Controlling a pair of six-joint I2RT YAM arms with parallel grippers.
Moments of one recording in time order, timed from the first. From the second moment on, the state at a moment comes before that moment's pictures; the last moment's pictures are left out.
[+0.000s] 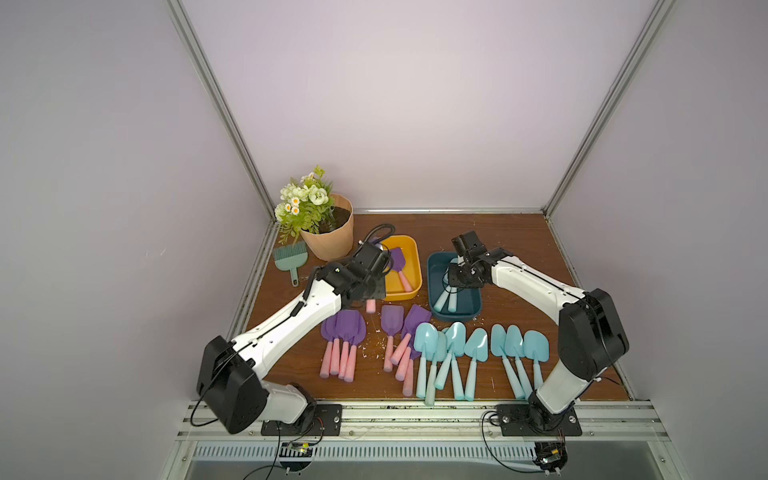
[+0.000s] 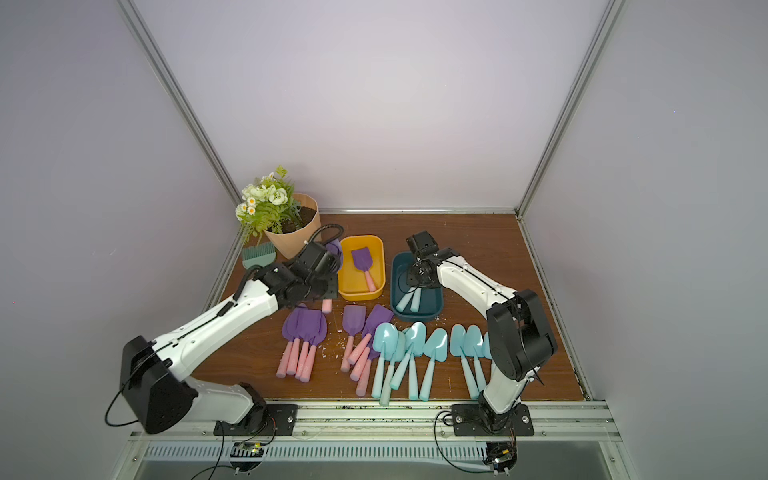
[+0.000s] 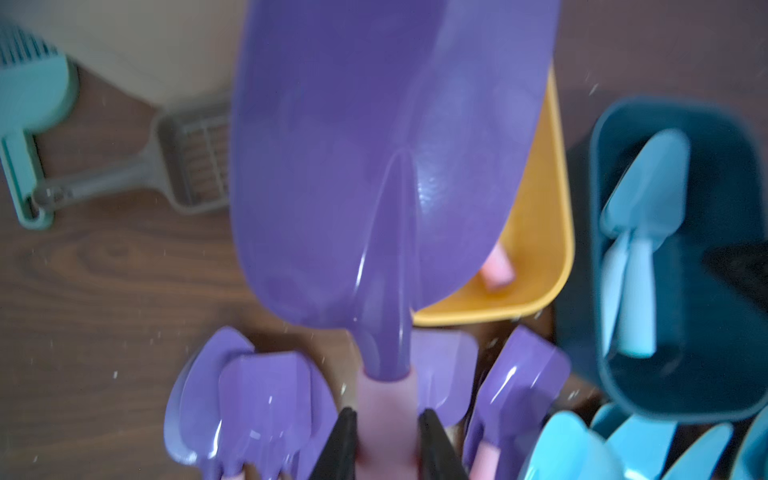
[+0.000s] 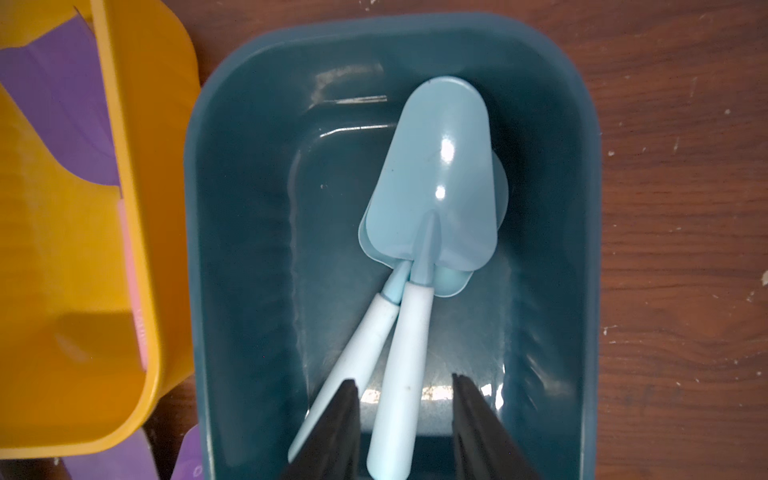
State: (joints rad) left arm -0.60 1.45 1.27 -0.79 -0.22 -0.61; right arm 0.51 1.70 1.28 -0.63 0.18 0.49
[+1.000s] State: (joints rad) left arm -0.48 2.03 1.48 -0.51 0.09 -0.68; right arm 0.52 1.60 1.14 -0.61 0.22 0.49
